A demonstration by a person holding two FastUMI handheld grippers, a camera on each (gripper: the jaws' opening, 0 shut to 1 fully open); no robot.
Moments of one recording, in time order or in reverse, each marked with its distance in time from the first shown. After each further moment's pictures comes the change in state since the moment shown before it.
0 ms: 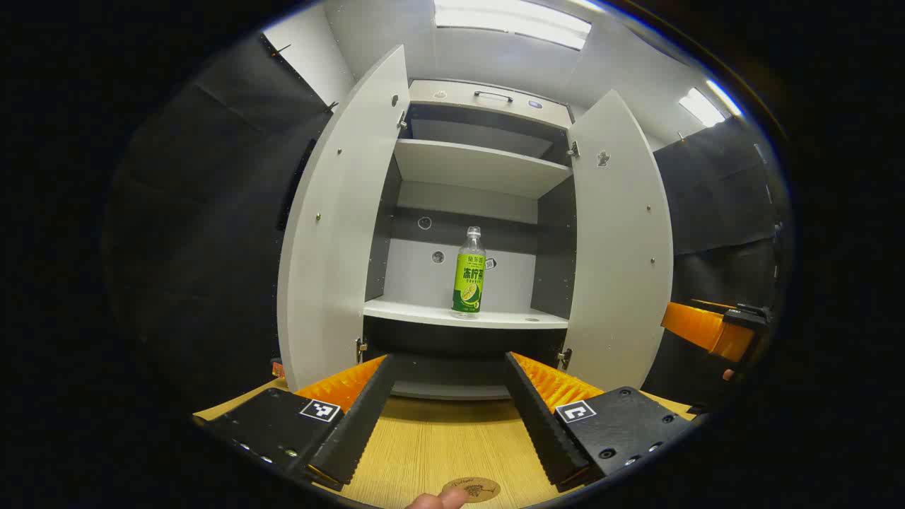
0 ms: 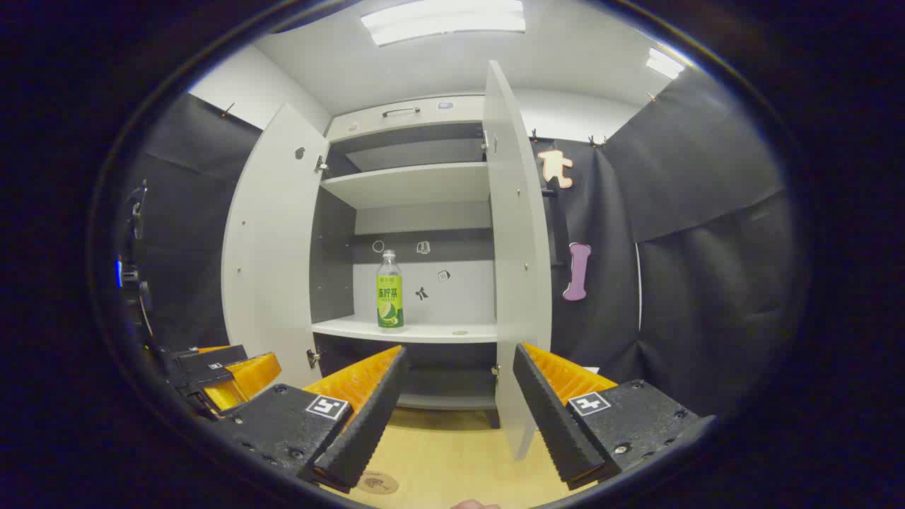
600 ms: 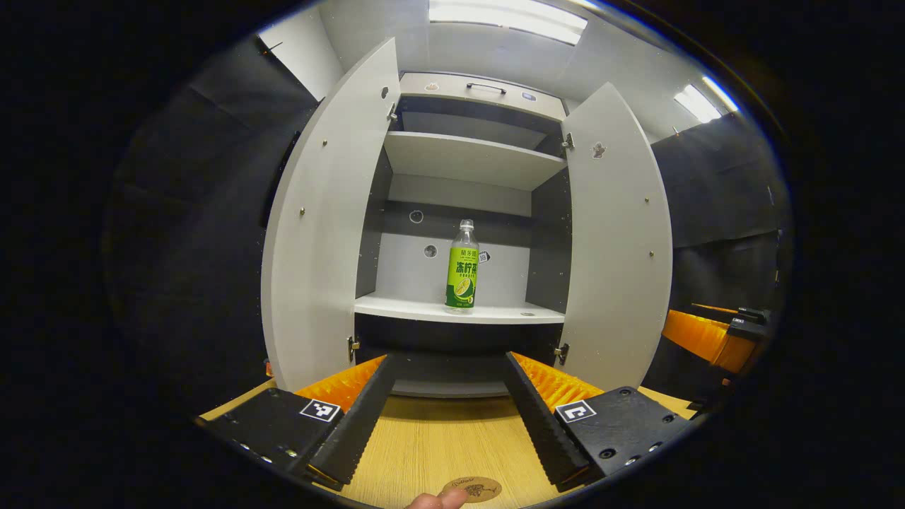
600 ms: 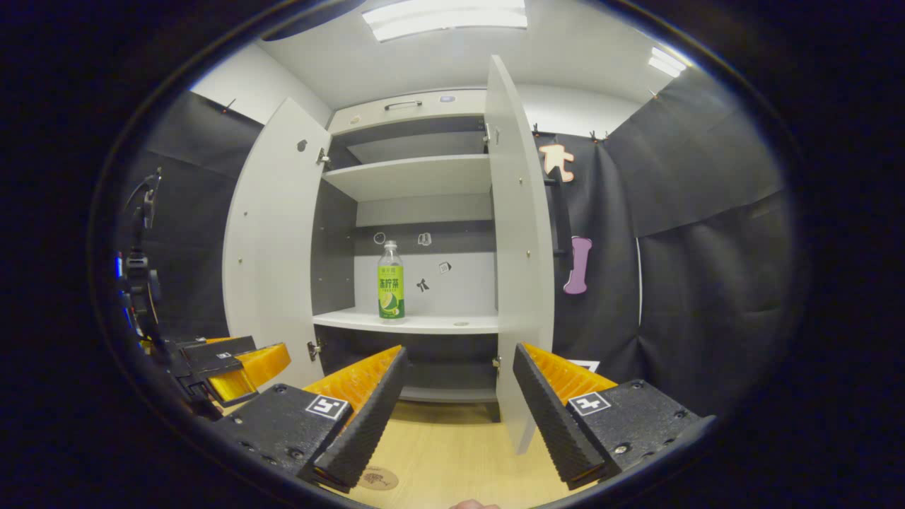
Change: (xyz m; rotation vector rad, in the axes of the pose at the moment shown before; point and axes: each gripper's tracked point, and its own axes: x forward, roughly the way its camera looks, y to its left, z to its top) left arm 0.010 -0.002 -0.004 0.013 0.026 -0.029; right arm -0.003 0.008 -0.014 -0.008 0.026 0.011
